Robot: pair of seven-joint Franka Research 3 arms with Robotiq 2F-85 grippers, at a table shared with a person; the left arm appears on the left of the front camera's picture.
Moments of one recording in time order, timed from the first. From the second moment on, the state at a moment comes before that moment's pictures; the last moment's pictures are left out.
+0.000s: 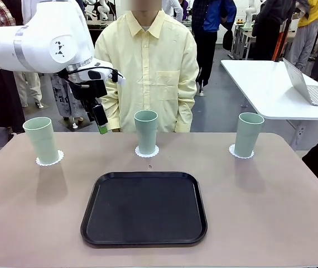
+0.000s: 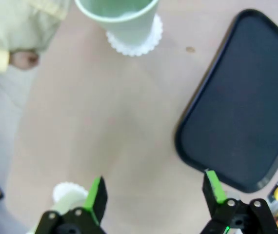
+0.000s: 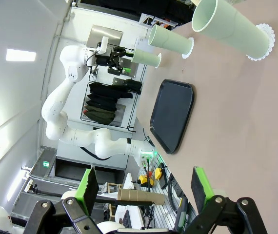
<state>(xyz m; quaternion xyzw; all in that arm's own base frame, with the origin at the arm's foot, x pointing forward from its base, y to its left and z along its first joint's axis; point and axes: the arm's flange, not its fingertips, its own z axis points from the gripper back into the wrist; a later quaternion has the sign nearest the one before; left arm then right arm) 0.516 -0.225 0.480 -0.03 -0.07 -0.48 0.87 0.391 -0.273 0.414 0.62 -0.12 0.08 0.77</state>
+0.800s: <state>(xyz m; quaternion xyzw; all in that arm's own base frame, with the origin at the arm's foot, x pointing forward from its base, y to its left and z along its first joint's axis) 0.517 -0.224 0.480 -0.03 -0.07 -0.48 0.88 0.391 -0.273 0.414 0.62 -0.12 0.08 0.77</state>
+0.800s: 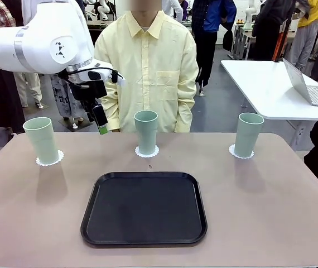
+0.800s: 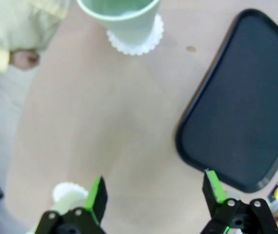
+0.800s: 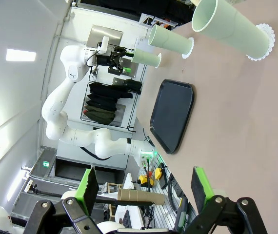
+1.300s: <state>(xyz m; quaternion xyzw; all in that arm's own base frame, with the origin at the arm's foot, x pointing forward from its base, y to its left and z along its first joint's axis) 0.491 -0.212 0.486 -0.06 -0.06 -0.38 0.92 0.391 -0.273 0.414 0.62 -0.12 0.08 0.77</state>
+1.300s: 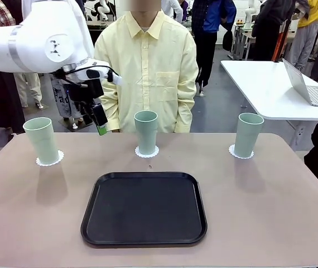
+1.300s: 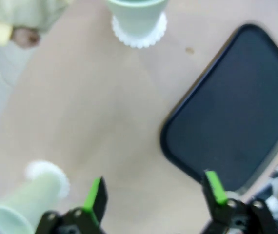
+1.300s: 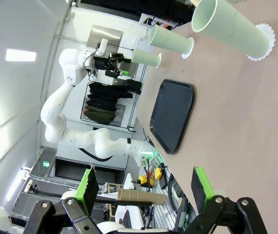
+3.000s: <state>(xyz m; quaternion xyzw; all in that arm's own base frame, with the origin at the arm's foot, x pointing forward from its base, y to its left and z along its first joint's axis) 0.401 0.151 0.464 -0.61 -0.08 -0.08 0.78 0.391 -0.273 0.414 0.62 -0.12 0.08 0.77</state>
